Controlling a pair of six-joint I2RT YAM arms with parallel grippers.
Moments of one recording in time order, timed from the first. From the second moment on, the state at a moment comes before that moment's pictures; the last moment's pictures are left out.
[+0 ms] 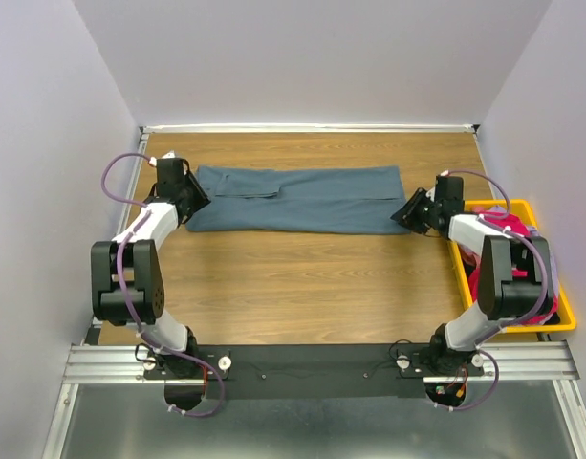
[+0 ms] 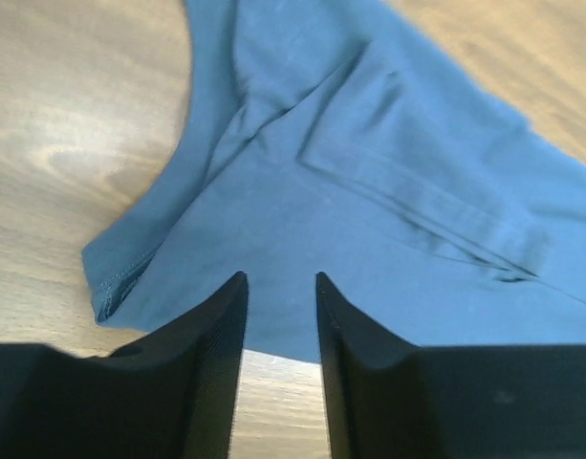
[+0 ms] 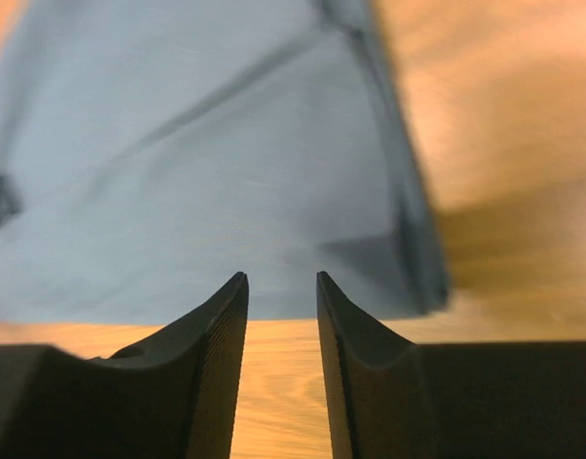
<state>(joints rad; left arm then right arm) 0.05 1.58 0.99 -0.14 0.07 -0.53 -0.03 1.61 0.83 -0.03 -0.29 0.59</state>
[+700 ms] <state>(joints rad) 0.03 1.75 1.14 -0.17 0.07 -0.52 0.09 1.52 0.79 -0.14 -0.13 0.55</state>
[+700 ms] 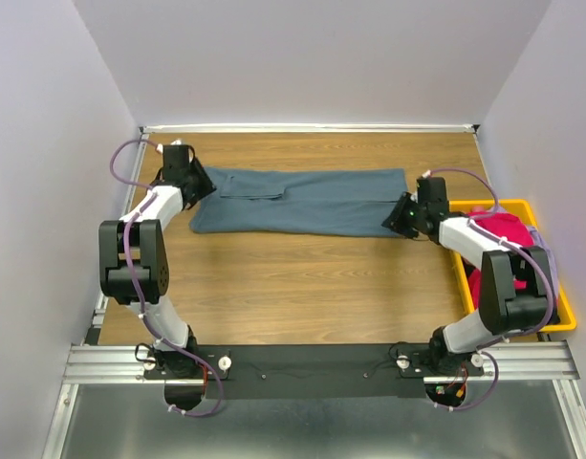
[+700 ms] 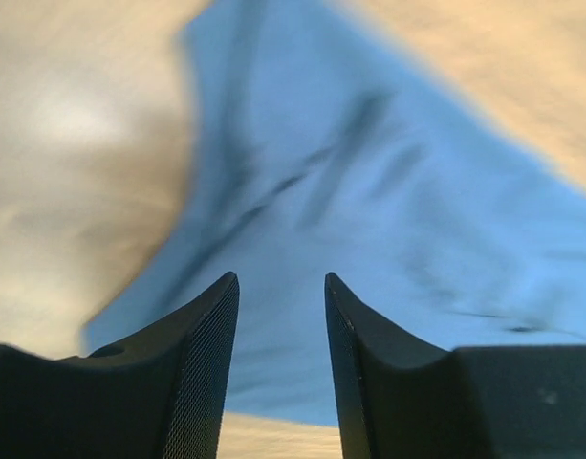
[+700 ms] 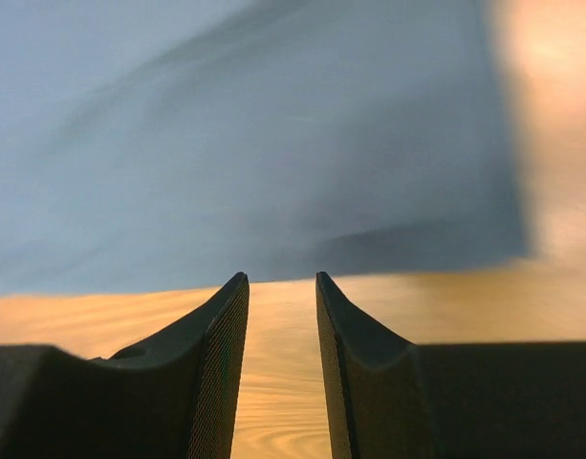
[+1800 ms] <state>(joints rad) -0.04 2.16 1.60 -0.18 0.15 -0.47 0.48 2.32 1.64 0.22 -0.49 0.87</state>
